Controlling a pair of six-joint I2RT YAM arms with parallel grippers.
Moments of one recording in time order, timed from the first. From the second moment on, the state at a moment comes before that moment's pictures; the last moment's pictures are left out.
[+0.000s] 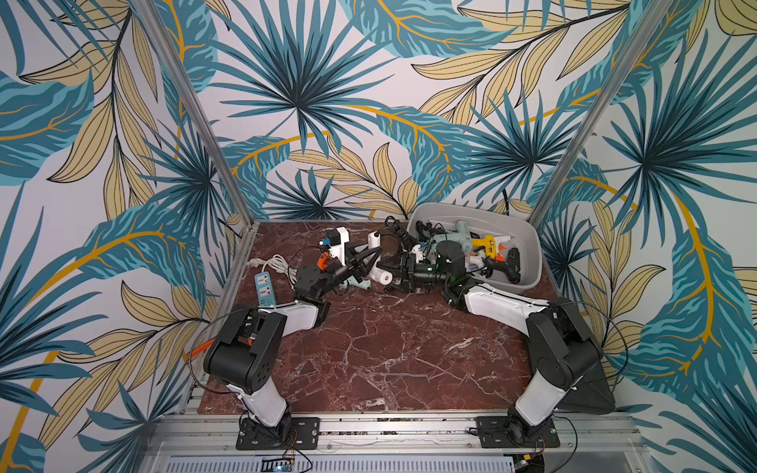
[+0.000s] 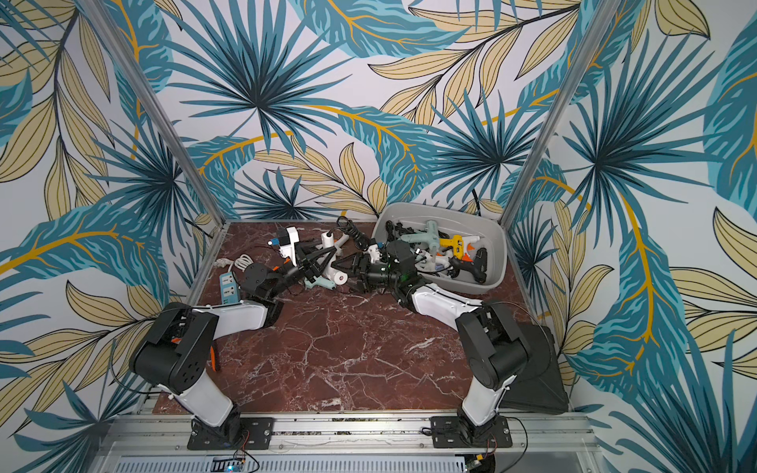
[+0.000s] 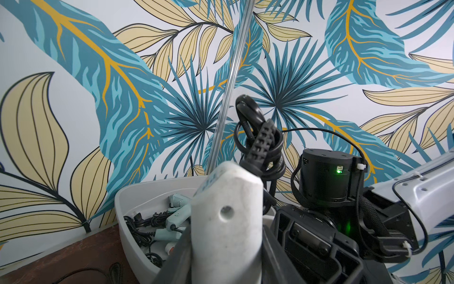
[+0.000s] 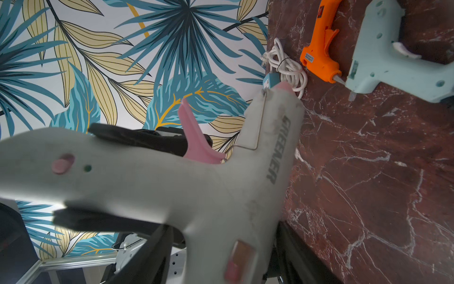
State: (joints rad) left arm -0.32 1.69 0.77 1.33 0.68 -0.52; right arm 0.49 1.74 1.06 0.51 -0.83 1.37
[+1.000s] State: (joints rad) left arm -0.29 1.73 0.84 1.35 0.75 -0.47; right arm 0.49 1.87 1.06 0.83 -0.92 1.61
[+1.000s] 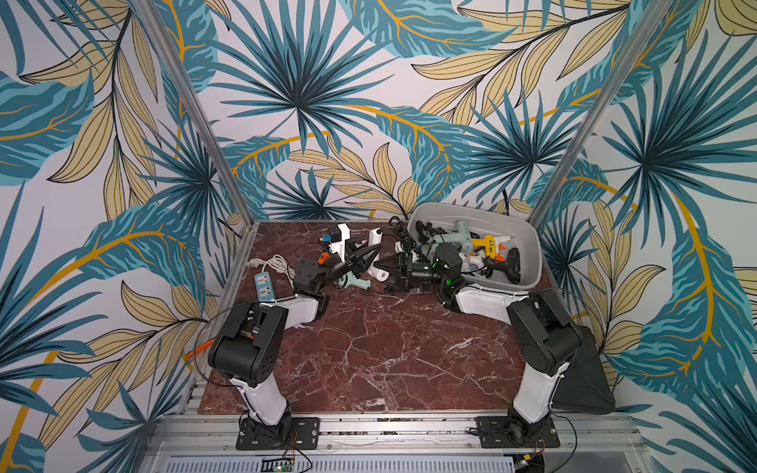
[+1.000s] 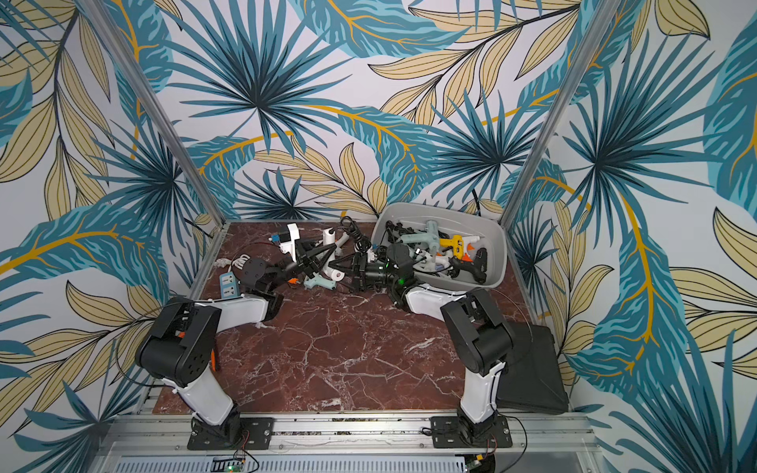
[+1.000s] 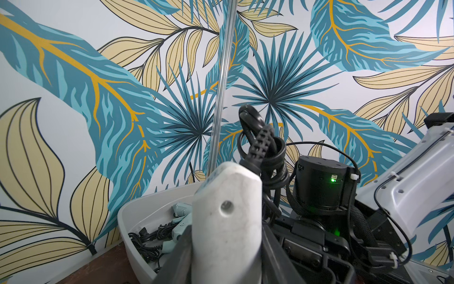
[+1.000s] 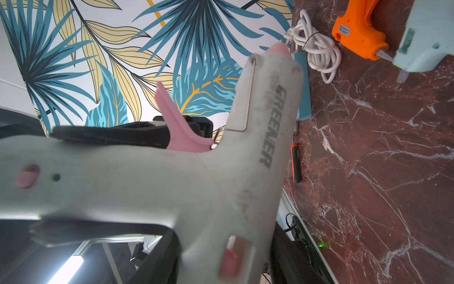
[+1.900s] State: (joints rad) left arm -0.29 1.42 0.59 1.23 0.58 -0.40; right arm 0.49 1.63 1.60 -0.79 -0.04 0.59
